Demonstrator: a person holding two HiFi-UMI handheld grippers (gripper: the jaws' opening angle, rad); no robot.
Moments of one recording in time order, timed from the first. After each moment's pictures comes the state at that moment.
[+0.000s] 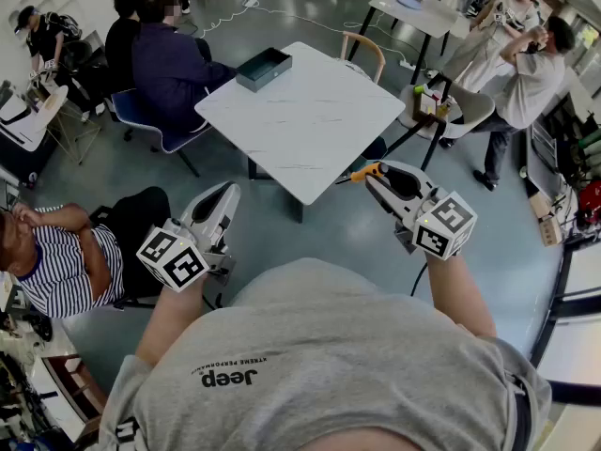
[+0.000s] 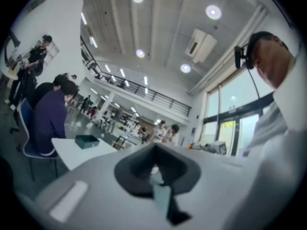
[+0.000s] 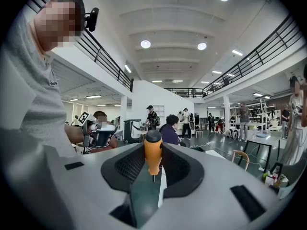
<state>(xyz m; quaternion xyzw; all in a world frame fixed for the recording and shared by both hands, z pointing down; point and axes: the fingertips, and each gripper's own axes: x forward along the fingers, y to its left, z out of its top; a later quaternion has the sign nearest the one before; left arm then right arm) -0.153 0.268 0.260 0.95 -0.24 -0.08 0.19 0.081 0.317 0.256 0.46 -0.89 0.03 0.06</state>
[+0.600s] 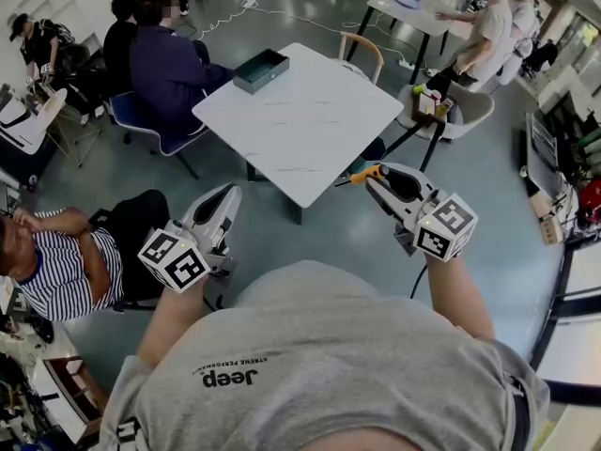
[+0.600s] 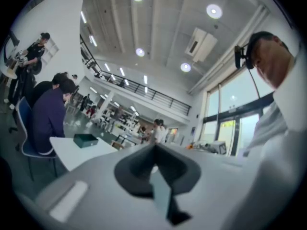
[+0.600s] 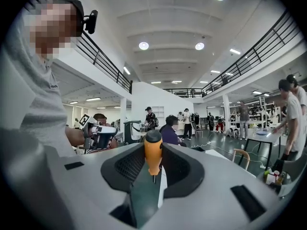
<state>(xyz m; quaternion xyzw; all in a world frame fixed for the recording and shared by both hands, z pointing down) -0.137 0.265 0.266 0.95 -0.24 -0.08 0.19 0.096 0.316 0.261 0.46 -0.89 0.04 0.05</state>
